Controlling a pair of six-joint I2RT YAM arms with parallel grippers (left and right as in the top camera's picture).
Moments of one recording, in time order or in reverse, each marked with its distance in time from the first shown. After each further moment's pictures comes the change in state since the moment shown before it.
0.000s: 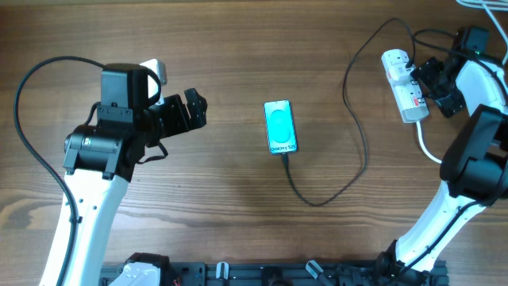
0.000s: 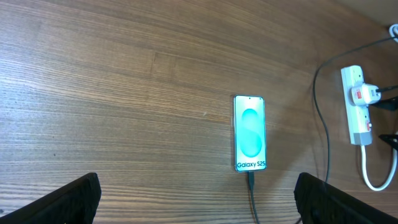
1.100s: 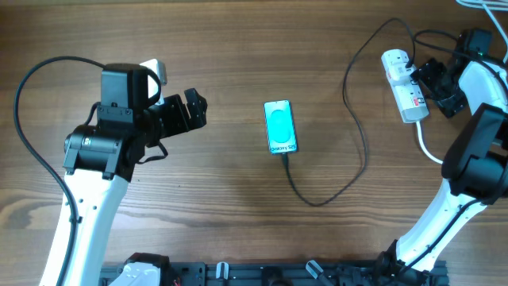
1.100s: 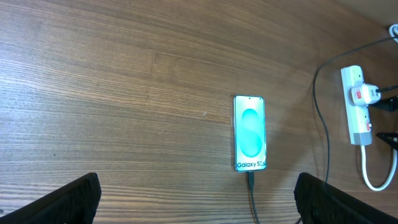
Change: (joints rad) left arm 0.000 0.000 0.000 0.000 0.000 0.000; right arm -0.017 0.016 0.012 0.000 -0.059 -0.068
